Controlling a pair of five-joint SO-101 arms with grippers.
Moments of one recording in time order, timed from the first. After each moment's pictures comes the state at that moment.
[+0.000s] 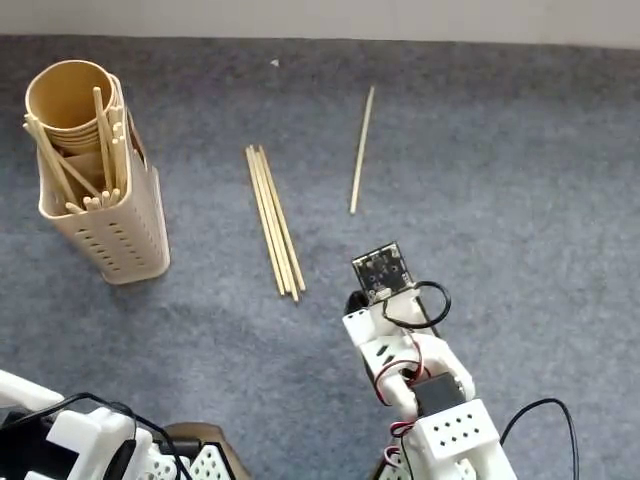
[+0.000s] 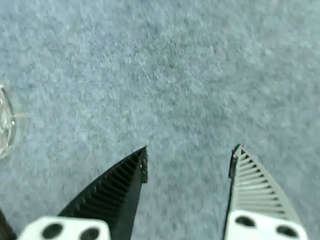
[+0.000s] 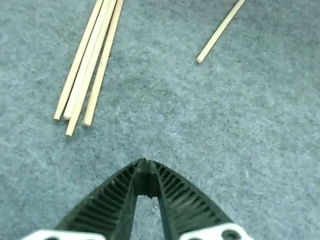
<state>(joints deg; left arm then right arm) -77.3 -10.2 37.8 41.2 -10.3 -24.9 -76.4 92.1 29.7 7.8</state>
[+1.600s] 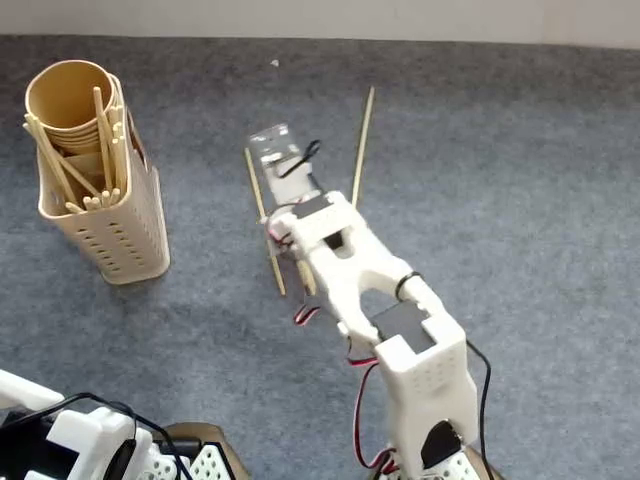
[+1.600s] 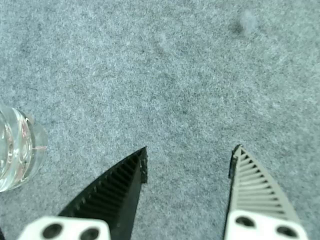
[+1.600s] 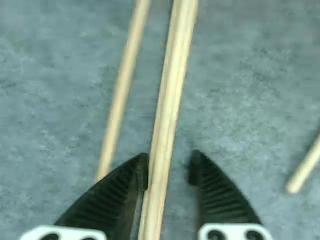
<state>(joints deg) -77.2 -10.2 40.2 29.4 -8.5 -33.9 26.9 6.2 39.3 -2.4</state>
